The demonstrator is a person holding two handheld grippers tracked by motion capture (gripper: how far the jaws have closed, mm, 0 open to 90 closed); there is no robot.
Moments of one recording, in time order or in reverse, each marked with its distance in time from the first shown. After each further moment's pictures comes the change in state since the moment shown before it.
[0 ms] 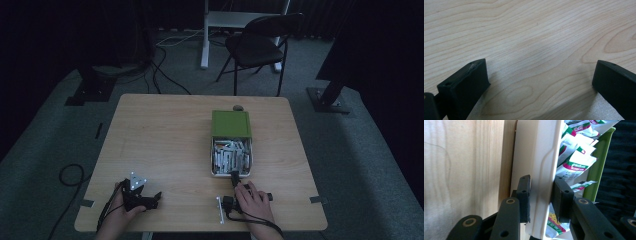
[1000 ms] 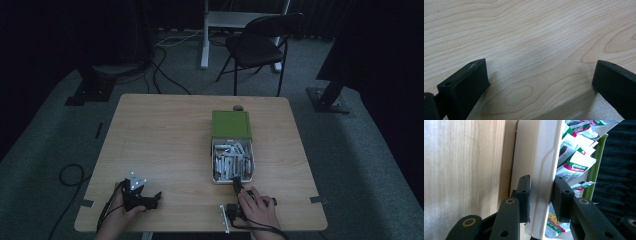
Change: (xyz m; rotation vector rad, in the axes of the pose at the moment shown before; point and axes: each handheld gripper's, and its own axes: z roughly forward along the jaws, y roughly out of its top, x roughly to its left) left arm 0.000 0.000 0.000 0.000 0.000 0.000; right arm 0.005 -0.009 -0.022 -0.050 0.011 -0.014
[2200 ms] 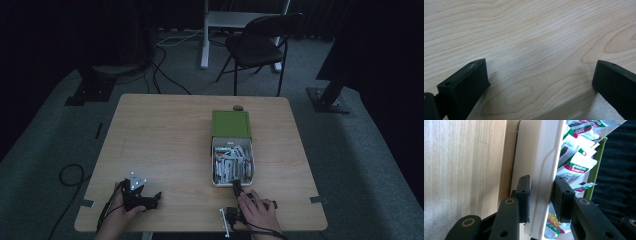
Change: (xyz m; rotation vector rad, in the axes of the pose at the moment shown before) left arm 0.000 0.000 0.000 0.000 0.000 0.000; right arm 0.000 0.003 -0.010 -0.003 0.018 -0.016
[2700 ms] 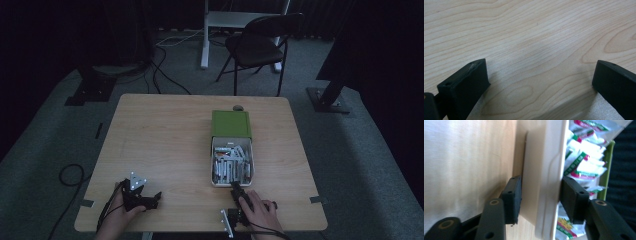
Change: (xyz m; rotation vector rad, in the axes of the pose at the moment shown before) left arm 0.000 0.000 0.000 0.000 0.000 0.000; right arm -0.002 -0.004 -0.005 -0.086 0.080 0.078
